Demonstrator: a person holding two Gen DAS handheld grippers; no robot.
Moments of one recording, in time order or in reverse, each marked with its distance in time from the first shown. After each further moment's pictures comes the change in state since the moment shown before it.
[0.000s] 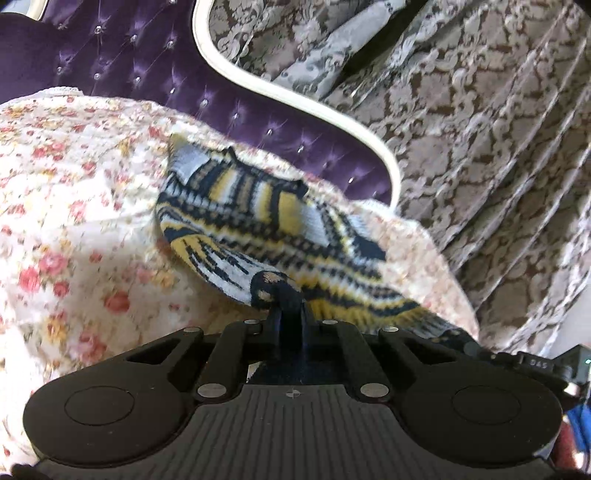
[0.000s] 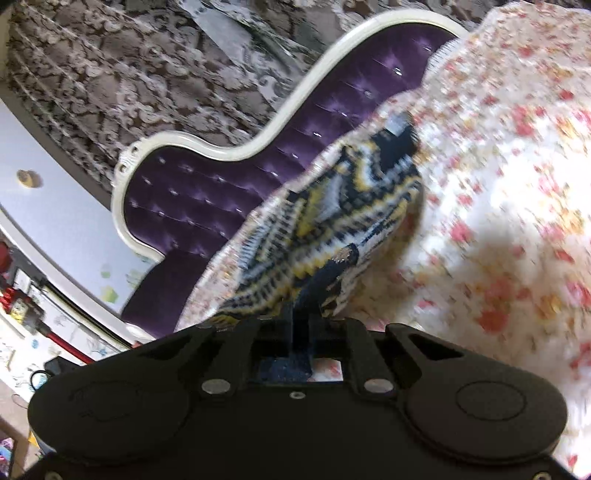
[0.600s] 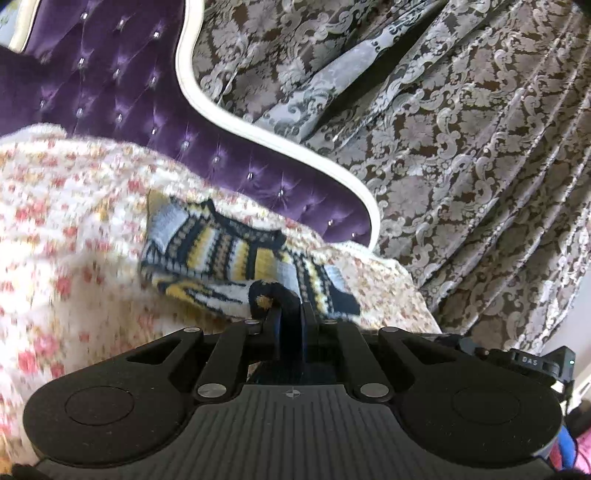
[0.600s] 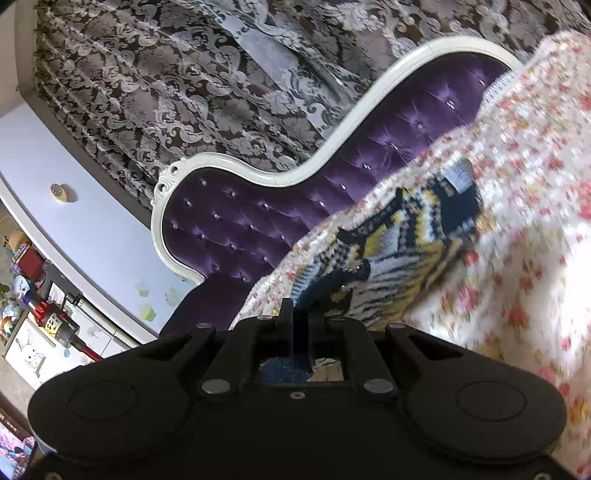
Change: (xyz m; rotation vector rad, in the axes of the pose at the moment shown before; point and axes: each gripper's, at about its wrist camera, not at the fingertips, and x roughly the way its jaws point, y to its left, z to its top) left arm -0.009 -0.011 0.067 0.002 -0.069 -0.054; right arm 0.015 0.031 0.068 -0.052 -0.024 0.104
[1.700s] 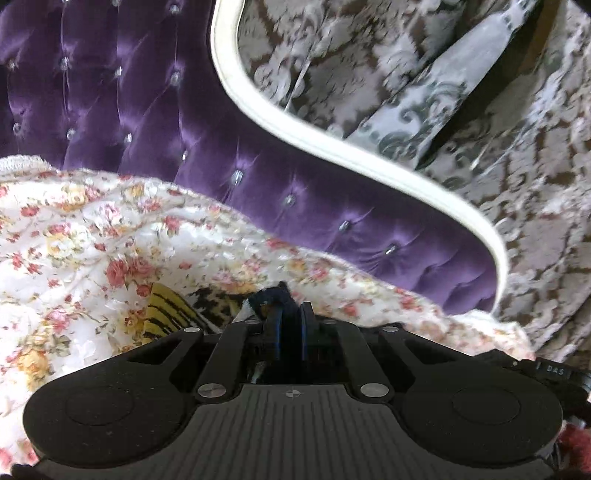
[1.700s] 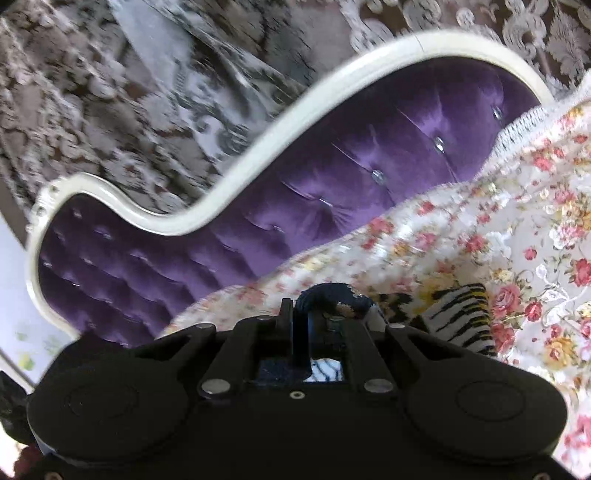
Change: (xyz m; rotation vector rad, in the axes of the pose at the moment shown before) left arm 0.244 0.085 0.098 -0.006 -0.052 0.252; right arm 0.245 -0.133 0.118 -0.080 -0.041 -0.264
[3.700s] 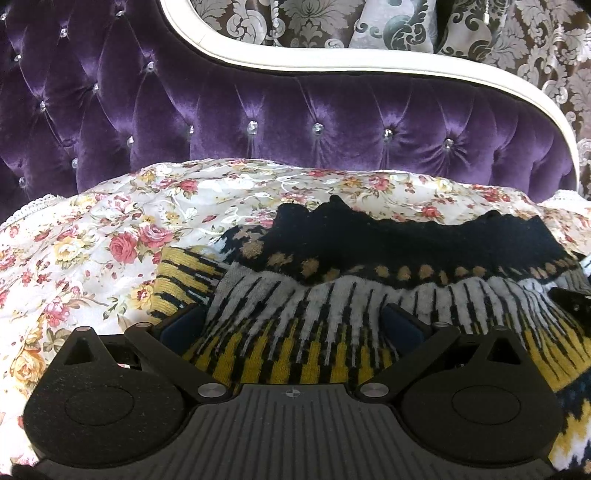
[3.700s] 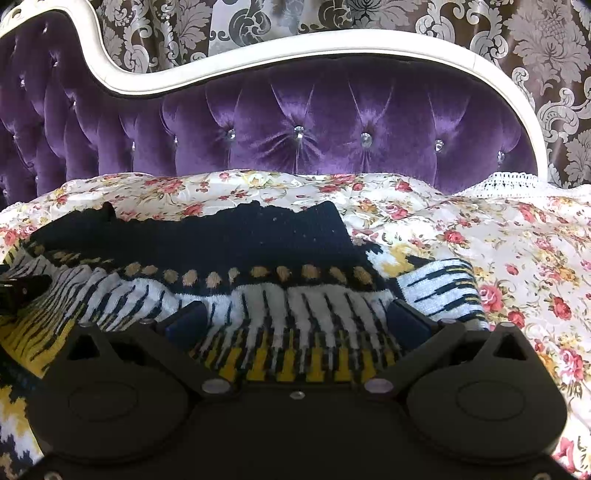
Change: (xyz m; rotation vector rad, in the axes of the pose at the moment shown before) left arm 0.058 -0.013 -0.057 0.332 0.054 0.277; right arm 0.055 0.044 -0.068 -0.484 0.038 -0.361
